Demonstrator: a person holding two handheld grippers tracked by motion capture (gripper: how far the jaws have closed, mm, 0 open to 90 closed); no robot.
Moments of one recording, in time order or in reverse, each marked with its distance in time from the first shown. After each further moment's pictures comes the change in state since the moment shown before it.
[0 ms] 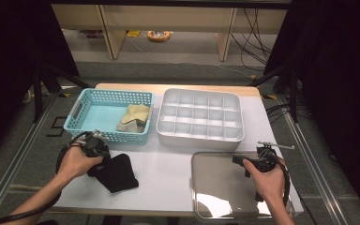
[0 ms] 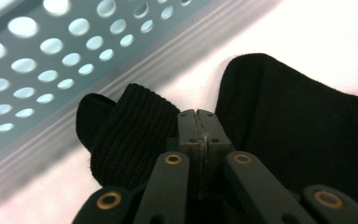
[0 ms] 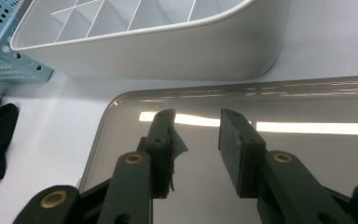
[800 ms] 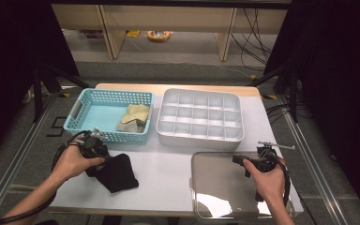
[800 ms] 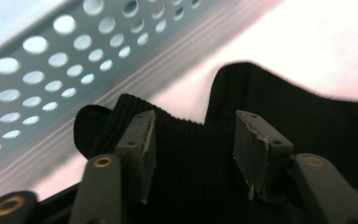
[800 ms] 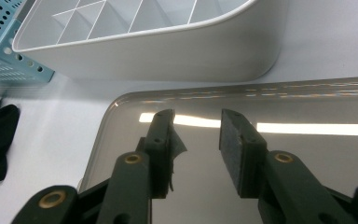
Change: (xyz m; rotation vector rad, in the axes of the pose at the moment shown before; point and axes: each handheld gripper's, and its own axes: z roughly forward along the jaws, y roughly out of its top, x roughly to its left) left arm -0.001 -0.001 -0.008 0.006 -0.020 0.052; right arm 0.000 0.000 0.000 -0.009 -0.004 0.003
